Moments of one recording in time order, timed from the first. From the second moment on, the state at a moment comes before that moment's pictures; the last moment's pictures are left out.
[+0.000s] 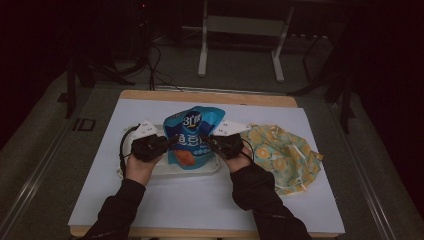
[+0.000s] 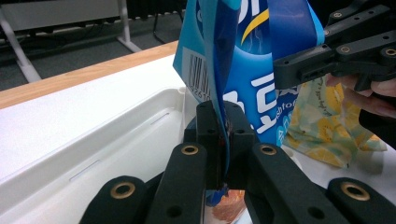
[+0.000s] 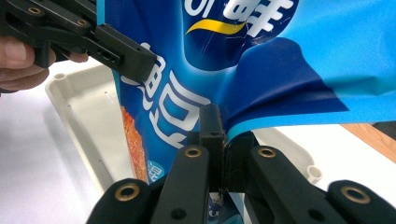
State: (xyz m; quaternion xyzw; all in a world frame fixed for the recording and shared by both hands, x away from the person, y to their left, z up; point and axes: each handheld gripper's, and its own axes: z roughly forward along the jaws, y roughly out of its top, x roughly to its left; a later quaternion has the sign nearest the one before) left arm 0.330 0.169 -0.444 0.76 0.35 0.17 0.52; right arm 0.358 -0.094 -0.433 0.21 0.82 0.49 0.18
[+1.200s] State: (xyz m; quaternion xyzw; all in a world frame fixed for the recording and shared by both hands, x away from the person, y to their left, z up) left arm 0.330 0.173 -0.446 0.74 0.36 0.12 0.56; right arm 0.362 -0.108 -0.429 0.21 0.83 0.50 0.15
